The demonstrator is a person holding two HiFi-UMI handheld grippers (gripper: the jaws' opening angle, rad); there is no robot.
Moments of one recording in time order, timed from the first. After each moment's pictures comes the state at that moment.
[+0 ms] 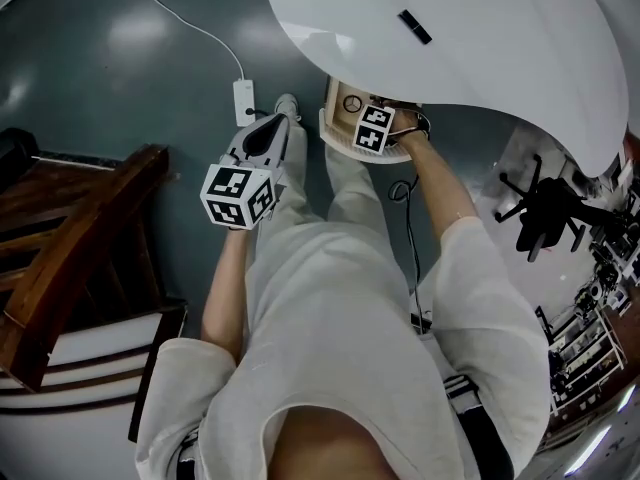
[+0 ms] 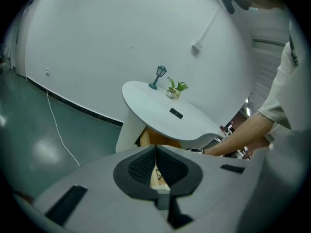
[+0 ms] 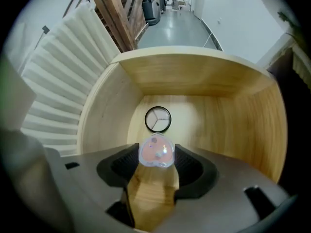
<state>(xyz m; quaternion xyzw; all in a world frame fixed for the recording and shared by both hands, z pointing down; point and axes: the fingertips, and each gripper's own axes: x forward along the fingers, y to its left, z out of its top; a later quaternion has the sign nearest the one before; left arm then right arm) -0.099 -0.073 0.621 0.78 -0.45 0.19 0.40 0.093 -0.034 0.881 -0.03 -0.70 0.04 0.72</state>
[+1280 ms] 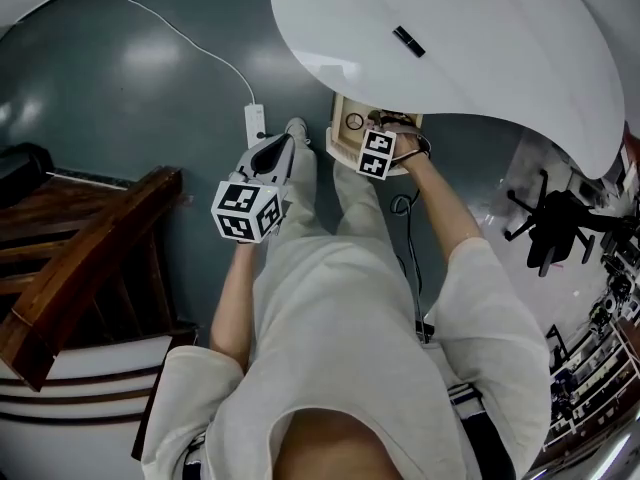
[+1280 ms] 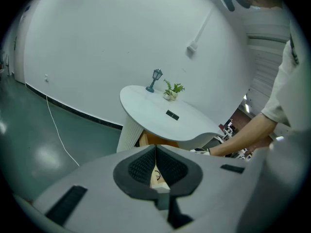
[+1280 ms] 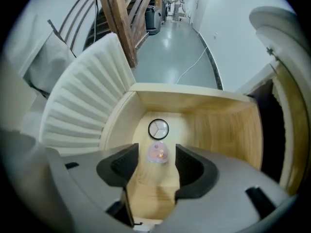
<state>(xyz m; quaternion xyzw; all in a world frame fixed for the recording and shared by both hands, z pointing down) -0.100 -0.058 0.603 0.78 -0.45 0.19 0.38 0.072 -0.029 0.844 0.00 -0.73 0.00 0.68</state>
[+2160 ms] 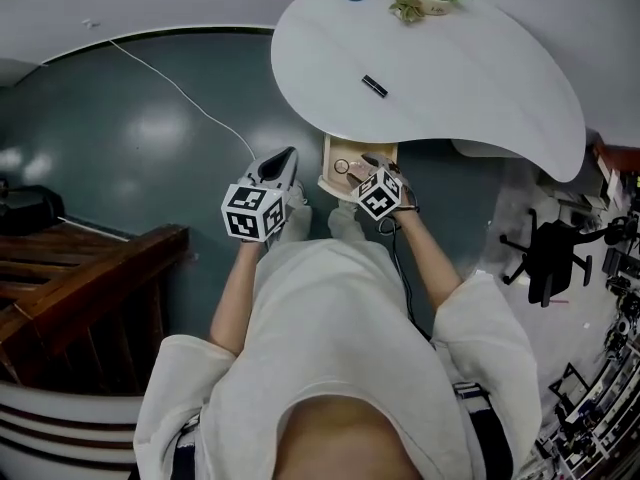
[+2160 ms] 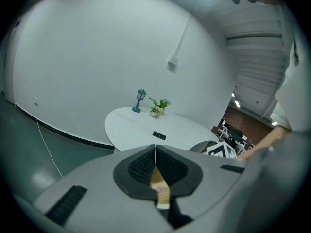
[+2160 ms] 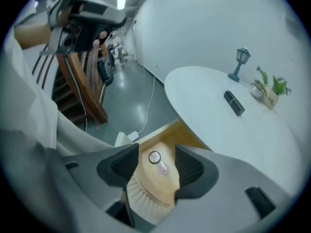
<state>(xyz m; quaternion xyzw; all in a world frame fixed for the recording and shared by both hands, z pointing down) -0.074 -0.070 0.516 0.84 -0.44 0.16 0.29 0.061 -0.030 0.696 0.26 -0.81 0.16 0.50</state>
